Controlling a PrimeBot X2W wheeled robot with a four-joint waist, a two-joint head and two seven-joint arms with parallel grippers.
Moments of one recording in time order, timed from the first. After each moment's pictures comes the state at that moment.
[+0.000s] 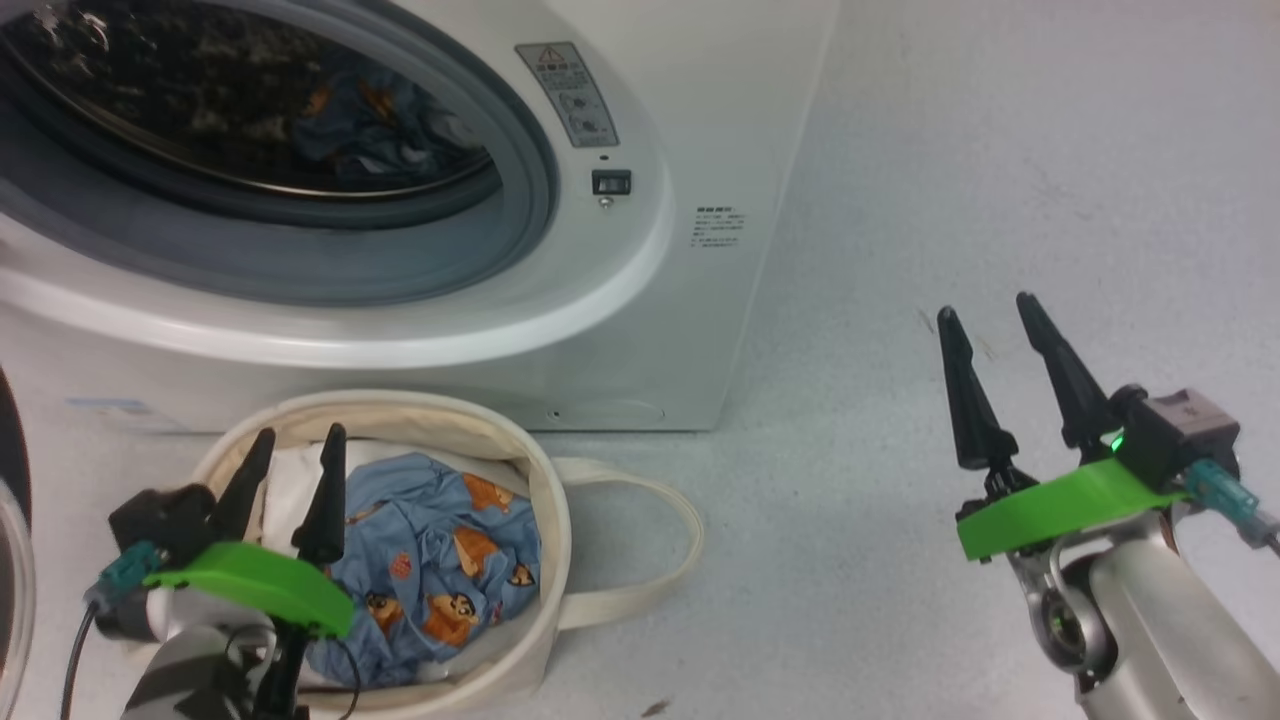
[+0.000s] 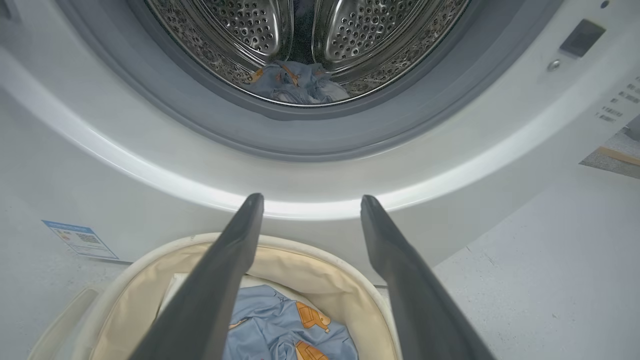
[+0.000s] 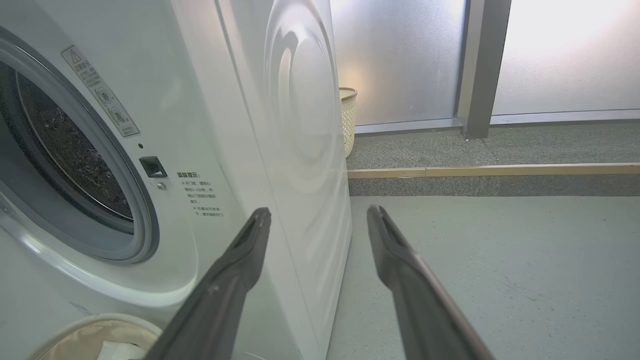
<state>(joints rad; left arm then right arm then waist) -0.36 0.19 -0.06 0.63 -0.38 -0.12 -0.25 -0.29 -0.28 0.31 0.16 0.42 0.13 -0.25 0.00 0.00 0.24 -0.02</state>
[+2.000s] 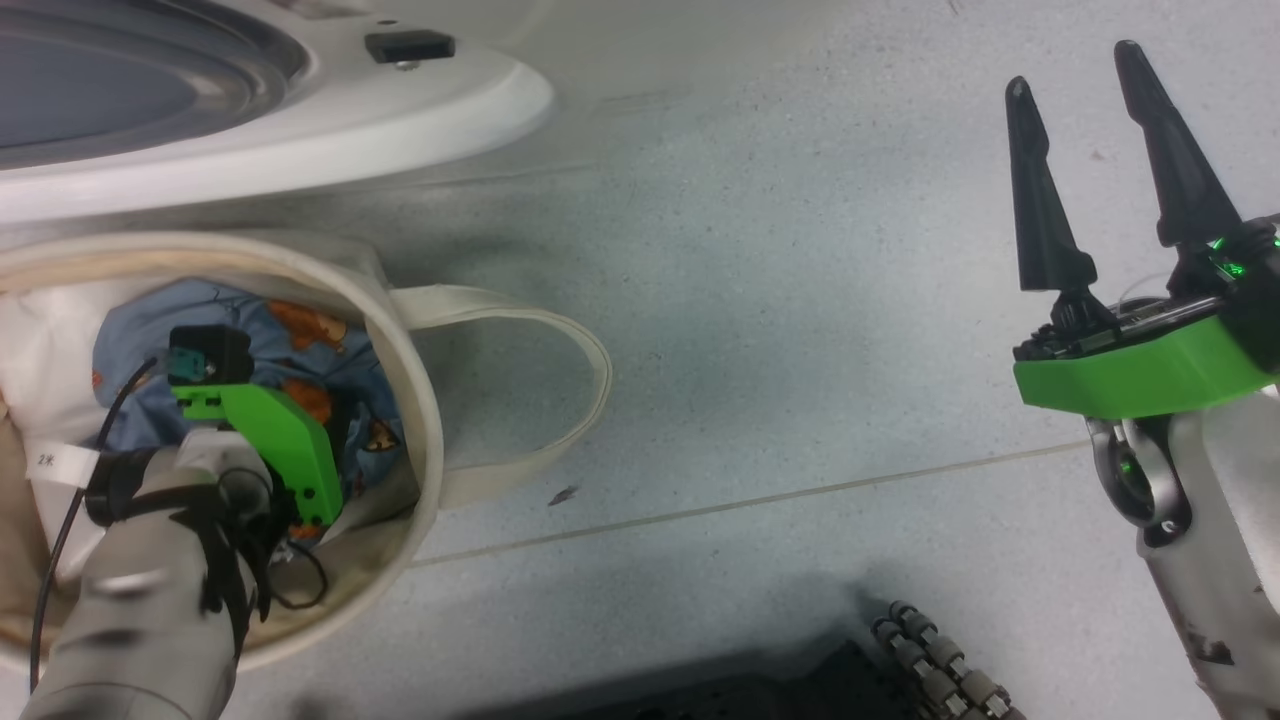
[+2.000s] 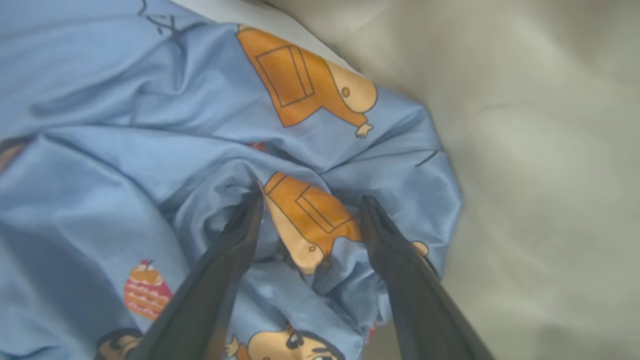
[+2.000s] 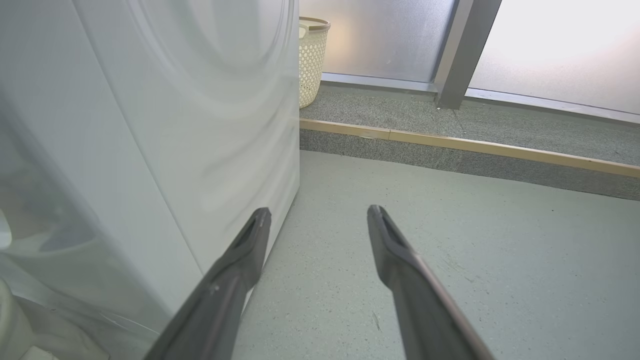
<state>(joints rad) -0.89 0.20 -0.38 1.29 -0.51 -0.10 0.07 -0.51 -0.36 0.28 -0.02 0.30 0.13 -0.25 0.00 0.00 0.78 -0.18</state>
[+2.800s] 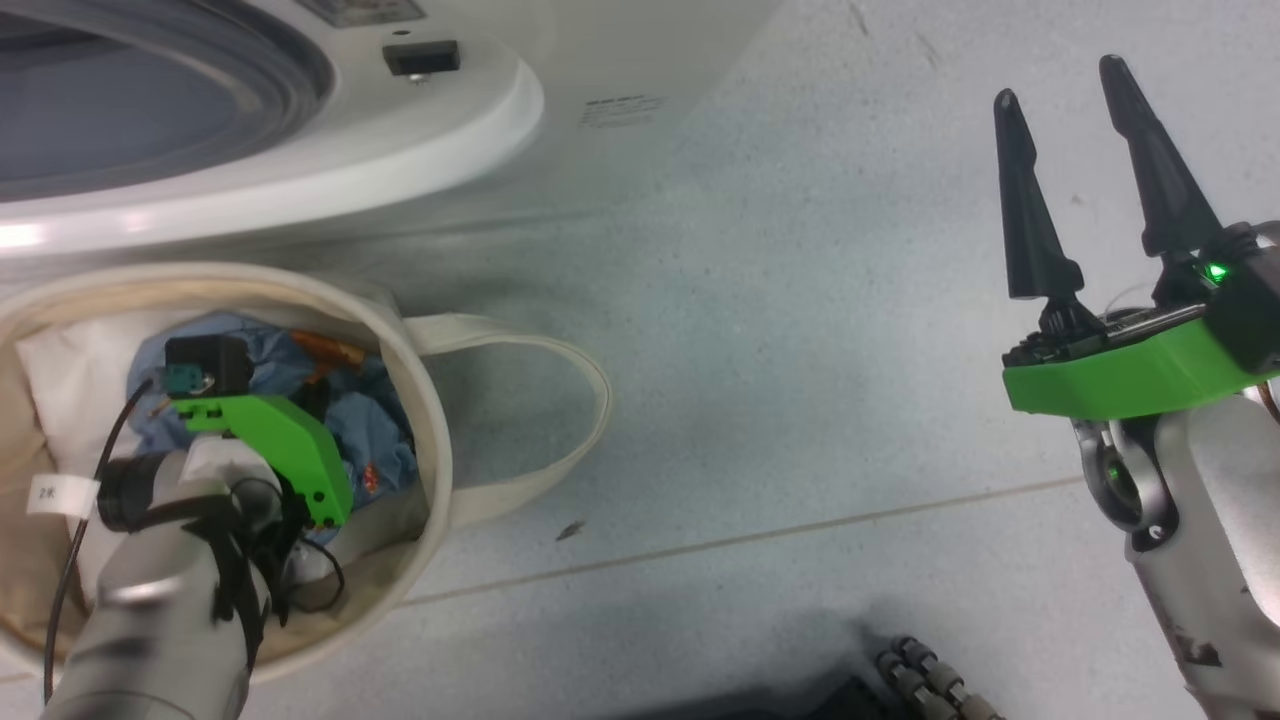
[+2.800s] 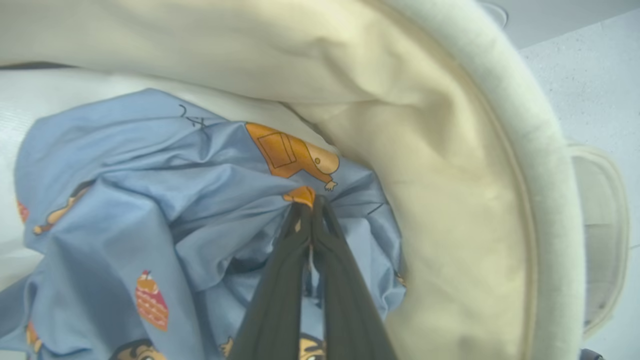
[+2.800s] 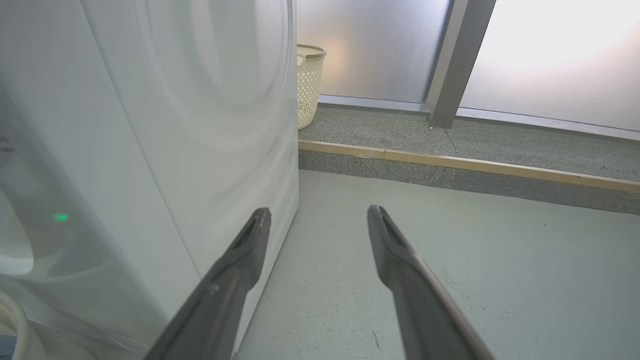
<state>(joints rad) -0.88 0.18 -0.39 1.30 -0.56 -0.12 -0.03 -0.51 -0.35 0.28 0.00 0.31 0.13 -0.25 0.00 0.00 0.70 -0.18</state>
